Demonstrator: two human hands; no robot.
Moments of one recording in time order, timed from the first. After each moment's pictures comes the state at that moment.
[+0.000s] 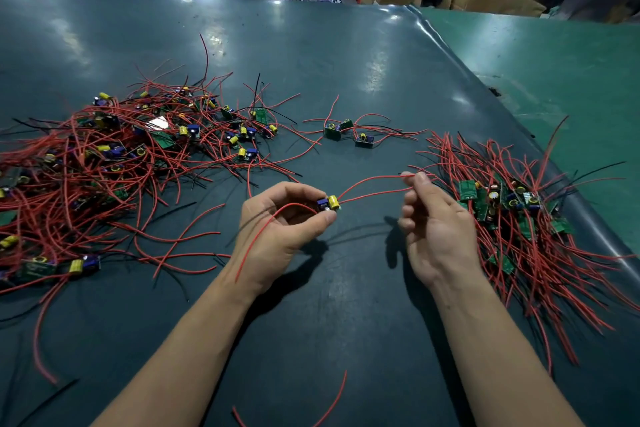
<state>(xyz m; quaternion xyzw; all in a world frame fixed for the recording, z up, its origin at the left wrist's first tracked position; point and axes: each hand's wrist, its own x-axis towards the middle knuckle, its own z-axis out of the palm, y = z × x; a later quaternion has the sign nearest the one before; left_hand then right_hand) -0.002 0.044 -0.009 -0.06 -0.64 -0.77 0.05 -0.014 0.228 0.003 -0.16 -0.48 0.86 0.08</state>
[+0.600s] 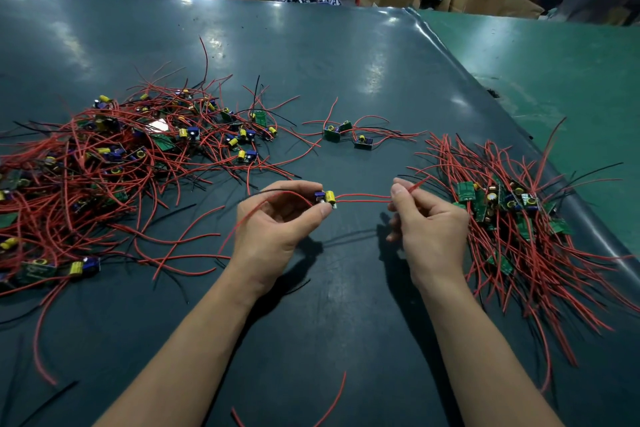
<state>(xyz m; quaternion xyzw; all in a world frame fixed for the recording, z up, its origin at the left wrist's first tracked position) -0.003 0.046 -0.009 -0.04 -0.62 -0.78 0.09 -0.010 0.222 -0.008 -0.13 -0.69 0.68 0.21</state>
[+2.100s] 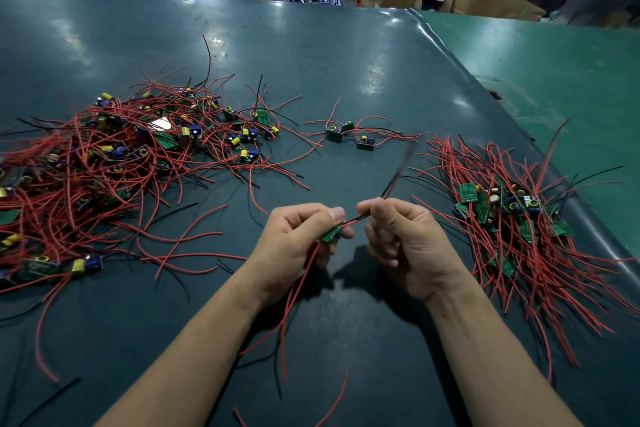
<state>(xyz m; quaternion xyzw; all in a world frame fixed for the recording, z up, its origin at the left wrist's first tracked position) 0.008 0.052 -0.003 -0.07 -0.62 -0.77 -0.11 0.000 0.214 0.002 0.03 -0.53 0.84 -0.12</state>
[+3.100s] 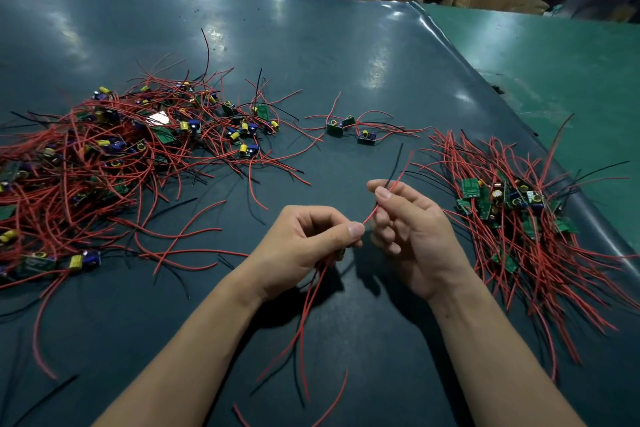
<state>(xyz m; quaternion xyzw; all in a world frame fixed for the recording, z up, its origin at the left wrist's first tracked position) 0.007 0.050 -0.004 -0.15 -0.65 -0.73 -0.14 -0.001 0.216 0.008 -0.04 -0.51 0.85 -0.09</state>
